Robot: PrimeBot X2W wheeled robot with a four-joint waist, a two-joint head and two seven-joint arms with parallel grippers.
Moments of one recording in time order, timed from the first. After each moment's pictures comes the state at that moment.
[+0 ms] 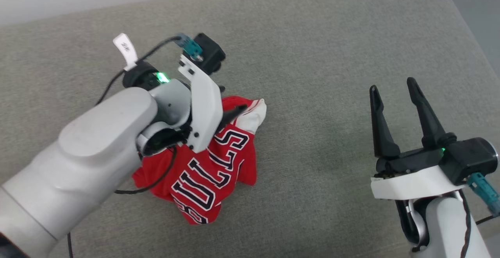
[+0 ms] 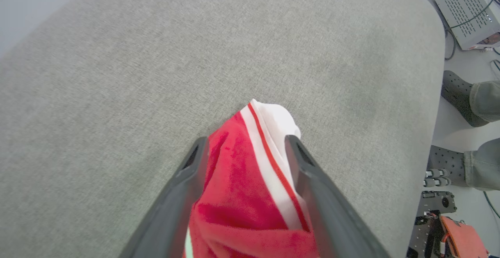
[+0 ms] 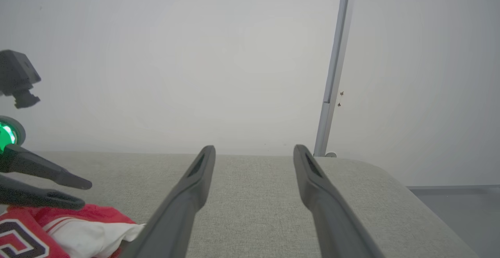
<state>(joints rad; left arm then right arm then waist) -1.08 0.51 -1.17 0.40 -1.08 -0.13 0.46 -0.21 -0.05 0.05 0.01 0.12 0.13 -0.26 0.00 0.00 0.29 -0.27</state>
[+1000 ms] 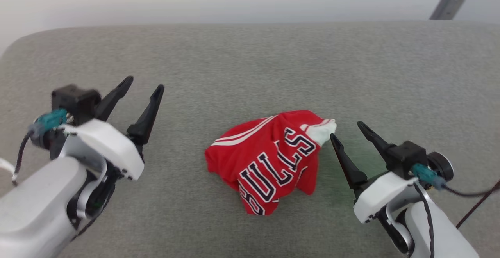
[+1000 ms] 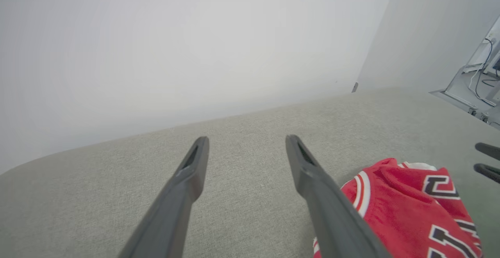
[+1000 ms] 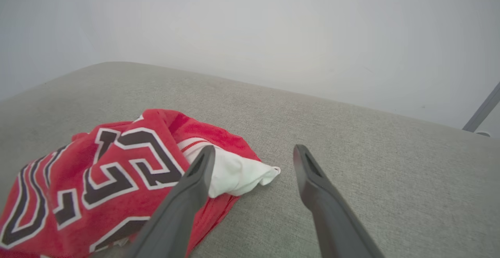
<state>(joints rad) -0.73 0.78 -0.97 0.19 -1.06 0.13 -0.21 -0.27 -0.21 0.29 0.33 0.24 0.13 -0.19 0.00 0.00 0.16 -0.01</state>
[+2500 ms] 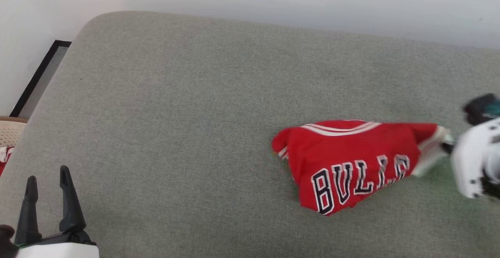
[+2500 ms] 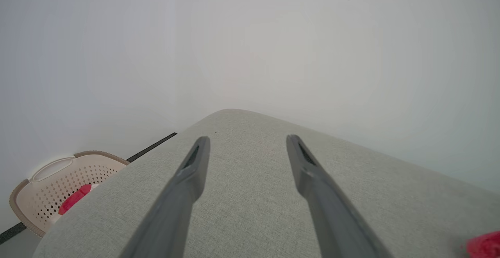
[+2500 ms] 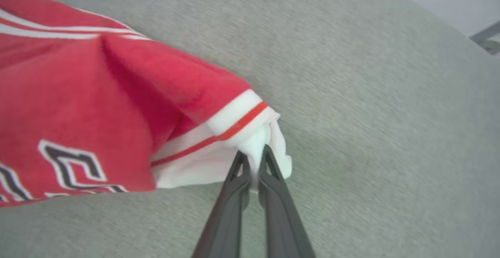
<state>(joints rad) 0.09 0.12 0.23 -0.01 -0.39 -0.09 -0.26 -0.44 -0.65 0.36 0.33 0.60 0.13 0.62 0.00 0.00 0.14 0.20</state>
